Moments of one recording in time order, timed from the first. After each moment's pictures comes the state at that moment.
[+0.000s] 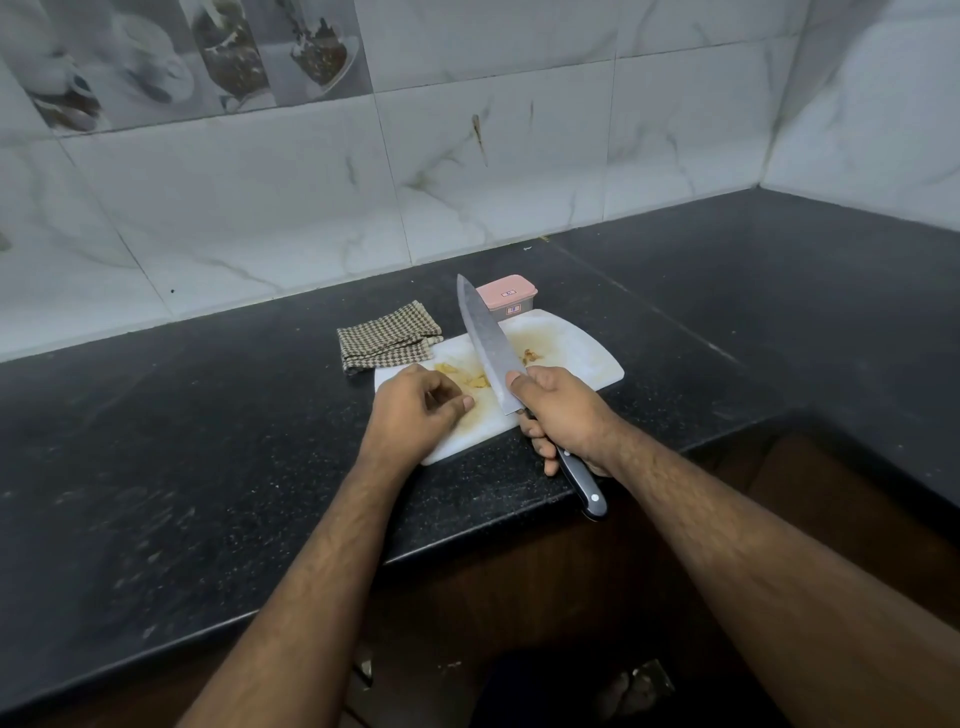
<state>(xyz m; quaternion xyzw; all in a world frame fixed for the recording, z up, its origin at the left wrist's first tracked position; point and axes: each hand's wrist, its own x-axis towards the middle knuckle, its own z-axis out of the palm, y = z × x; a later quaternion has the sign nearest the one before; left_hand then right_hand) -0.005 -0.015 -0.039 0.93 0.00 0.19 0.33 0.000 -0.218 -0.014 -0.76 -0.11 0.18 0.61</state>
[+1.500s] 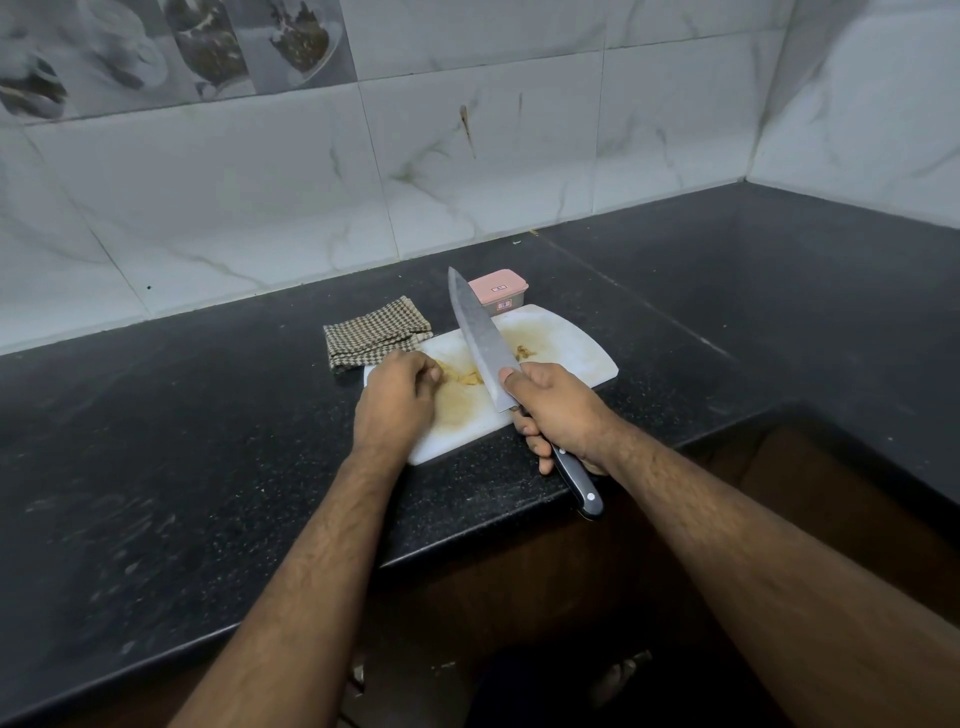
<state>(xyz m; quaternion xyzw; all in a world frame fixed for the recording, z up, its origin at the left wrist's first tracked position) 0.013 -0.015 -0.037 0.93 0.04 0.21 0.29 -0.002 -0.219 -0.013 -0.76 -0.11 0.18 0.62</state>
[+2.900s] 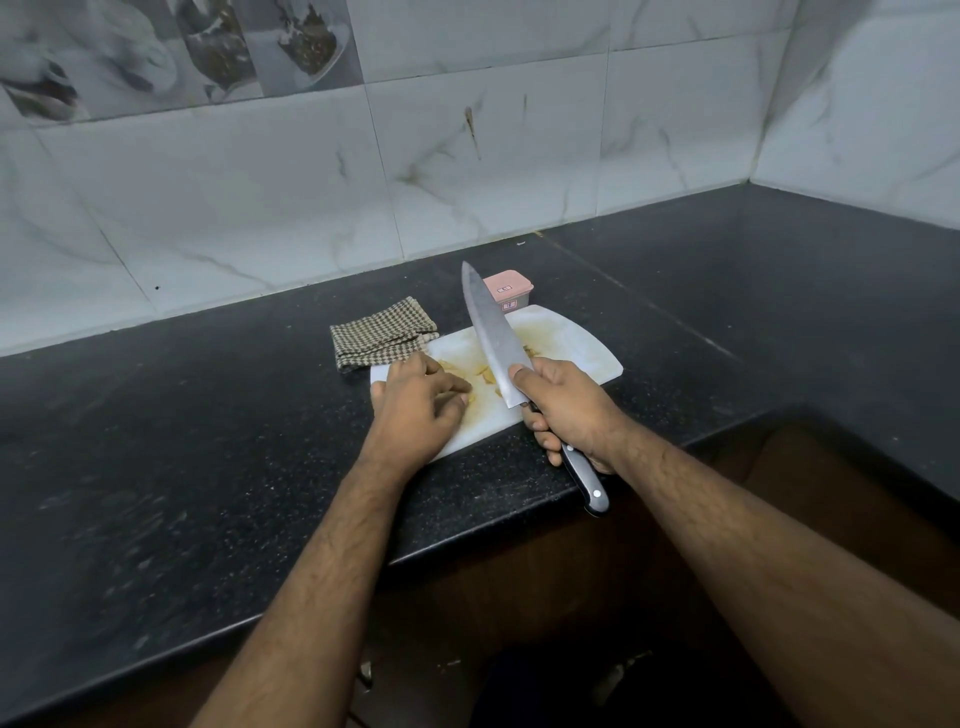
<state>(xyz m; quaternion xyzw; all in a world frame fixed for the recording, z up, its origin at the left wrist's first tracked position) -0.003 -0.017 -0.040 0.95 -0.04 0.20 0.23 -0.002 -0.221 -0.012 -0.75 -0.10 0.16 0.63</state>
